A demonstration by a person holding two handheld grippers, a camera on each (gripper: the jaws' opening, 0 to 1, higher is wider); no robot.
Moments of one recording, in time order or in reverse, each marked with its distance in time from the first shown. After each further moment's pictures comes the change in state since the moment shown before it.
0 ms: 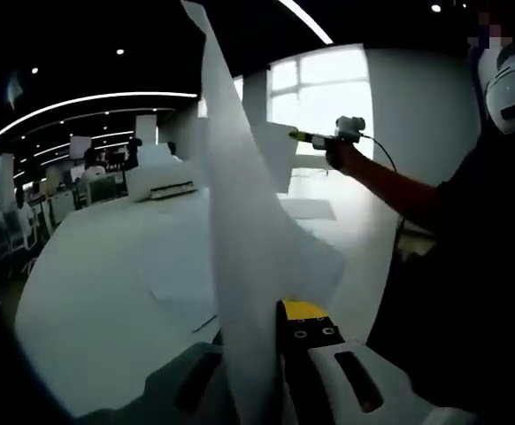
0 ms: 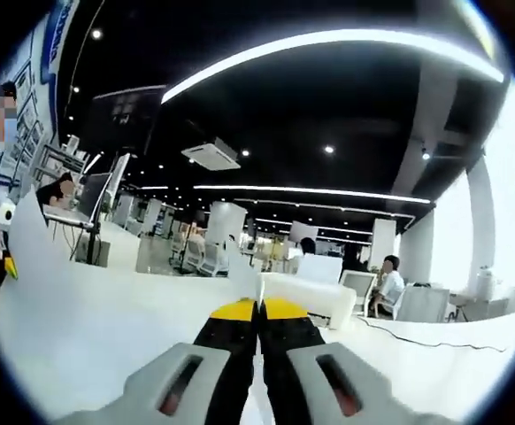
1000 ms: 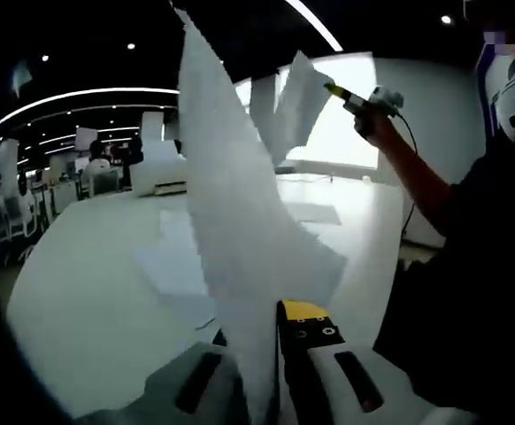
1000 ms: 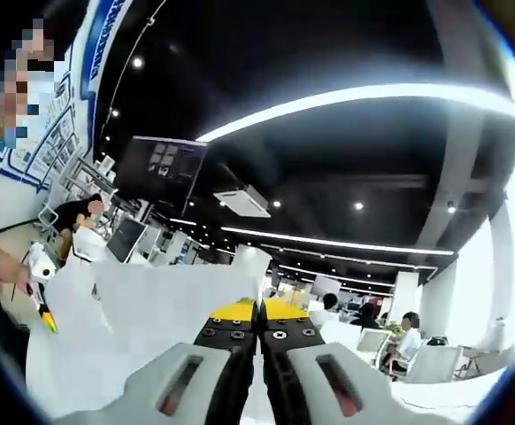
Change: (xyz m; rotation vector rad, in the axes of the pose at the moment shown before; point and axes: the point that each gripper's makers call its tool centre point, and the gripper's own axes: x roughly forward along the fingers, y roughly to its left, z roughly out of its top) left arm 0.002 0.010 -0.006 -0.057 -0.024 0.009; right arm -0.037 0.051 0.150 -0.091 -0.232 0.133
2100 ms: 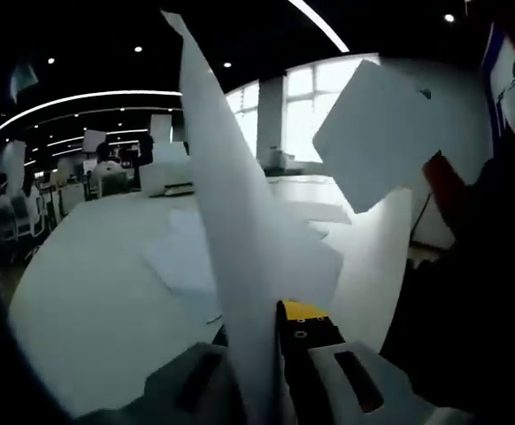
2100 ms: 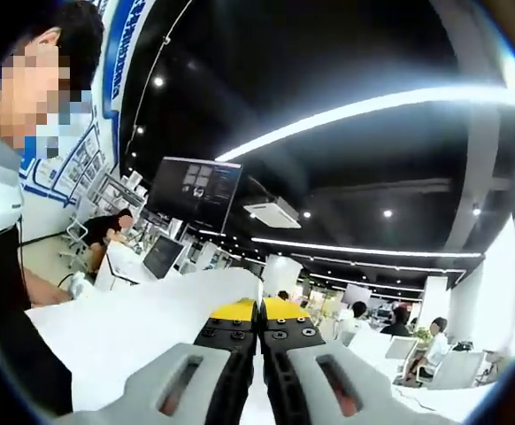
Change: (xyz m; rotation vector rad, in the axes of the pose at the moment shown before) left arm -0.003 0.009 -0.004 0.004 -0.014 0.048; right arm -0.029 0.062 0.034 0.038 -0.002 0.171
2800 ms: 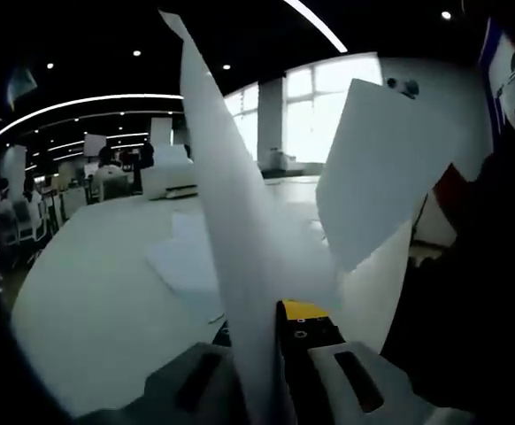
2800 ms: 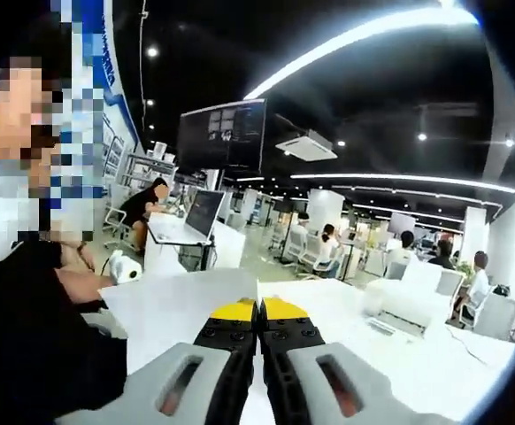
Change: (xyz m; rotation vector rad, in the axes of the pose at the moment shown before) left arm -0.001 0.000 0.000 0.018 -0.006 0.009; right arm 0.026 0.047 -0.068 0.226 0.292 0.201
